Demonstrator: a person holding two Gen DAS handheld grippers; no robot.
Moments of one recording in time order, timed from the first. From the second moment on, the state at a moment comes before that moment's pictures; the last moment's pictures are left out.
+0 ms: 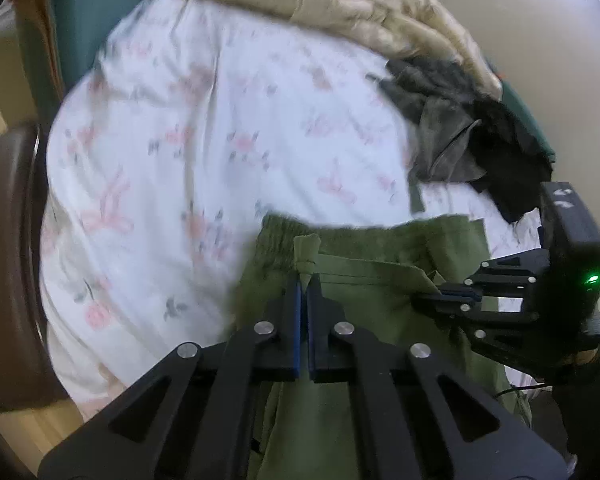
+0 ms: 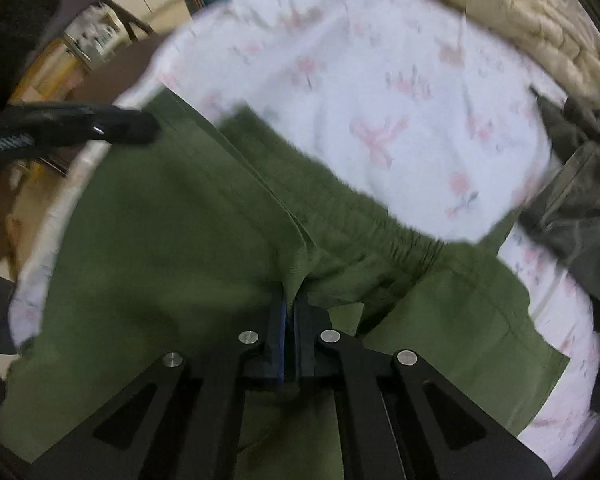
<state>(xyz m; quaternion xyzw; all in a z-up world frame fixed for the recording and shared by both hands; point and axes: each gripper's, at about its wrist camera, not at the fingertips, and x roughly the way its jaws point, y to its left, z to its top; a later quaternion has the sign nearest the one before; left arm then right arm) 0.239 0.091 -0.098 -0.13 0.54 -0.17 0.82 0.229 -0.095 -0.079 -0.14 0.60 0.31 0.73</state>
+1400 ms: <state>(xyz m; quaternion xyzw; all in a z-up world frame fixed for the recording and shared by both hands) -0.054 0.146 -0.097 -0.21 0.64 0.03 0.74 -0.080 -0.159 -0.073 0.23 0.69 0.25 0.64</state>
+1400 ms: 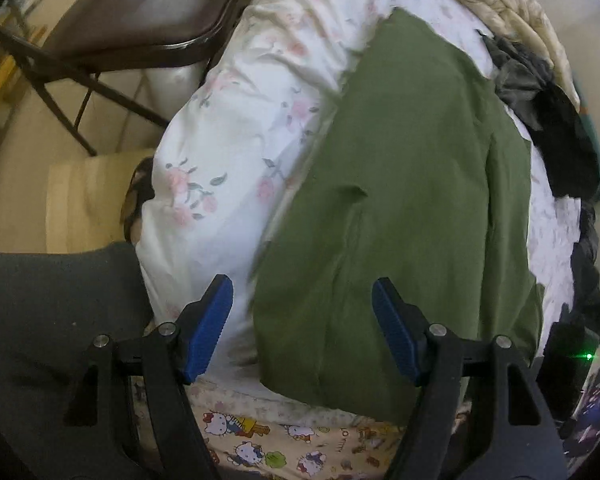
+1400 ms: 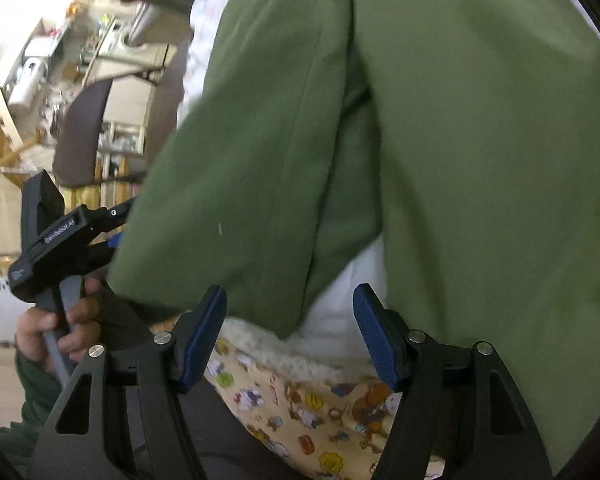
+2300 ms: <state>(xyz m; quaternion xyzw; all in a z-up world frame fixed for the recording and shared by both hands) -0.065 0.060 -0.155 0.06 0.72 0.02 0.69 -0.115 -0.167 -0.039 -0.05 0.75 0.22 0.62</state>
